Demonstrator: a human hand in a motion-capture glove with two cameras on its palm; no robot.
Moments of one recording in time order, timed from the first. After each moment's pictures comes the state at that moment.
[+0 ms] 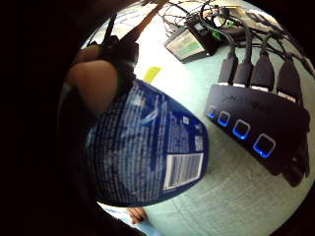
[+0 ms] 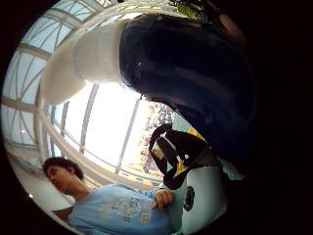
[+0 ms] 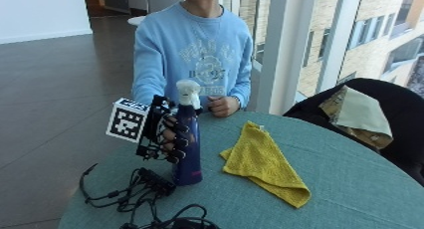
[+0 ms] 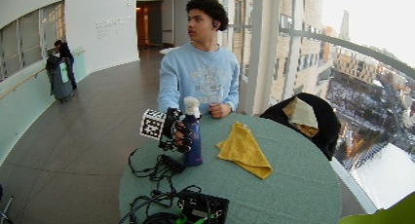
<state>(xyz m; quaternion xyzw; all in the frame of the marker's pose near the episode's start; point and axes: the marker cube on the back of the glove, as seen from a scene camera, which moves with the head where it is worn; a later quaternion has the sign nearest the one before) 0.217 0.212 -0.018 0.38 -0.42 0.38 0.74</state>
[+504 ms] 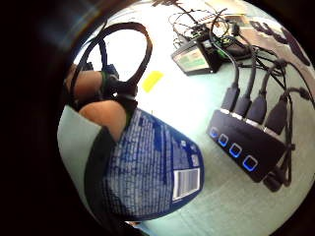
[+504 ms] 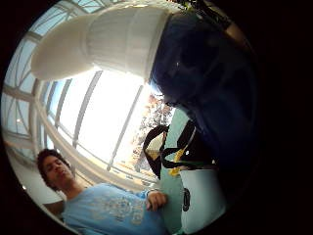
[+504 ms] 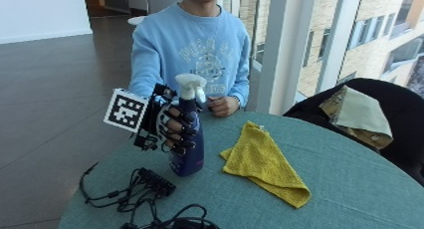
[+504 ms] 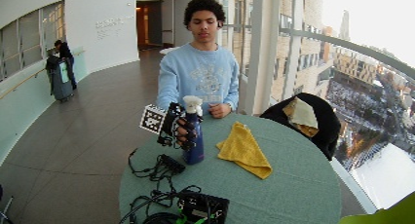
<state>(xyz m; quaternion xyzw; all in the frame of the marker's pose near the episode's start) 0.217 0.212 -0.044 0.36 -0.39 0.34 0.78</state>
